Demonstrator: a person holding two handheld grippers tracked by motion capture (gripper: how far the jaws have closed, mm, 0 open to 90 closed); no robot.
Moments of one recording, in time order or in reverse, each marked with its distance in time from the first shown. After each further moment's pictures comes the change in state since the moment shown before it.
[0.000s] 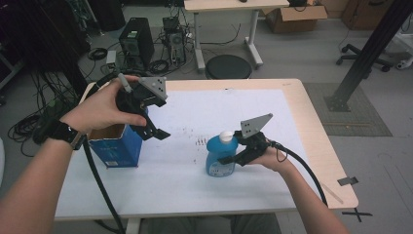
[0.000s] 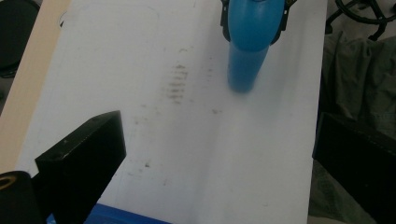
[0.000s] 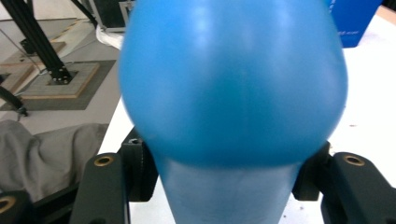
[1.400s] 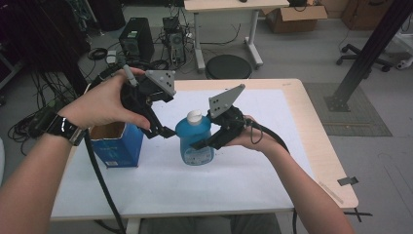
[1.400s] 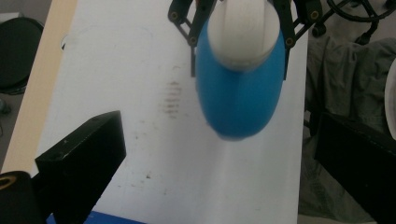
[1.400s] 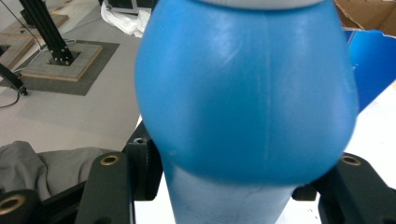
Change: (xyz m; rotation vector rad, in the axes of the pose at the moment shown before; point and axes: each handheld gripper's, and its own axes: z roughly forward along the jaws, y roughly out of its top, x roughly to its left) left arm -0.016 0.032 -0.017 0.007 -0.004 0.052; right arm 0.014 0.129 0.025 0.106 0.028 -0.116
